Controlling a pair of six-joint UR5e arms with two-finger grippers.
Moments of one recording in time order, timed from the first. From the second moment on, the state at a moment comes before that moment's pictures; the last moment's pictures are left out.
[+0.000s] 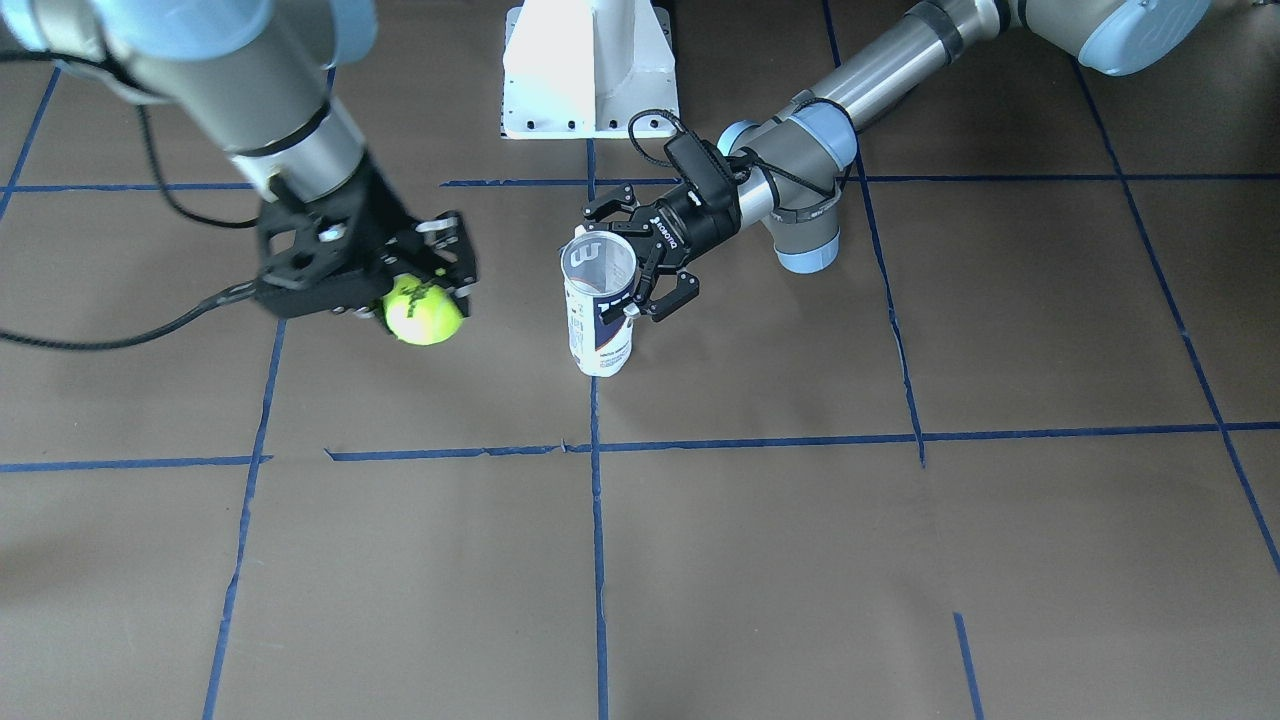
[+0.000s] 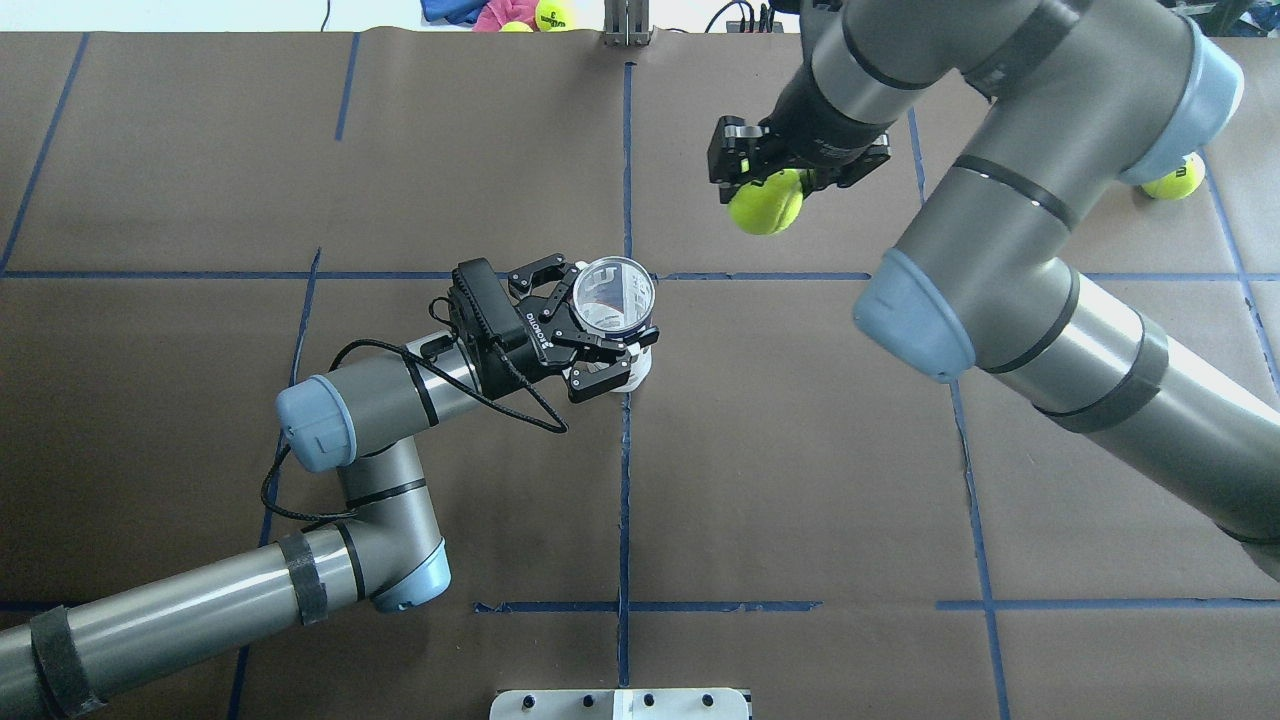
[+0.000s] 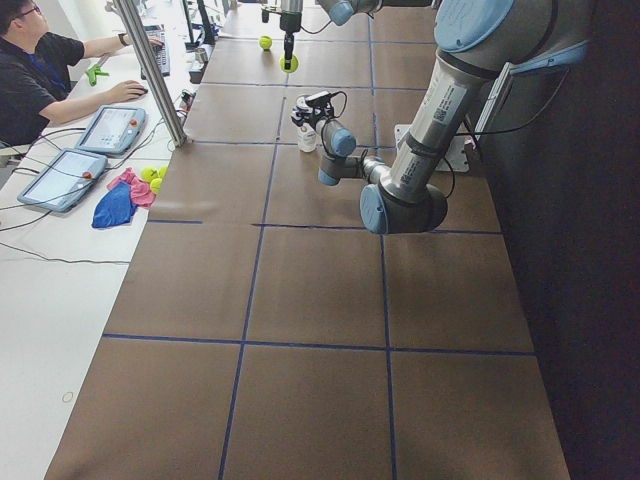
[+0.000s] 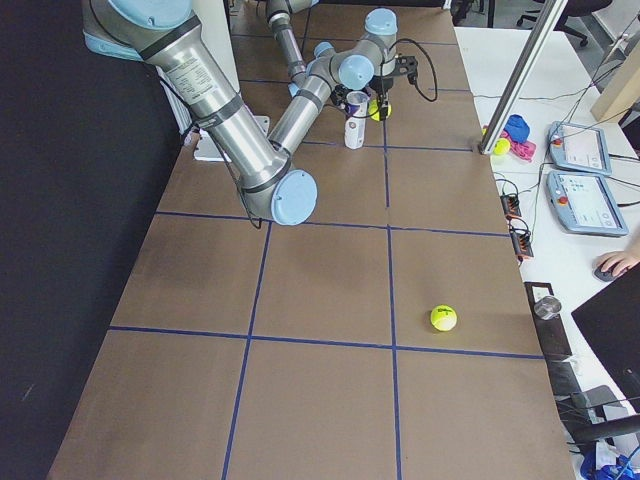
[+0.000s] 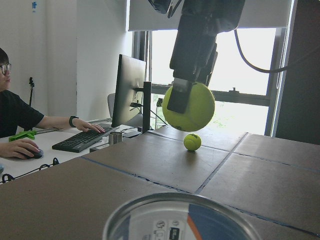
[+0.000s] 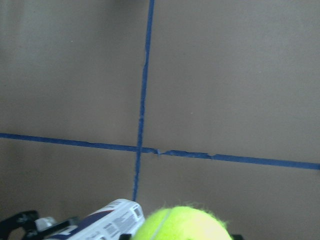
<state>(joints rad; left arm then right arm) -0.43 -2.23 -1.19 -3.38 -1.44 -0.39 0.80 -0.79 1.81 -1.71 2.07 1.03</state>
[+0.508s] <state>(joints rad) -0.43 -2.23 -1.19 -3.38 -1.44 -0.39 0.64 -0.64 1.80 -1.85 1.94 1.18</state>
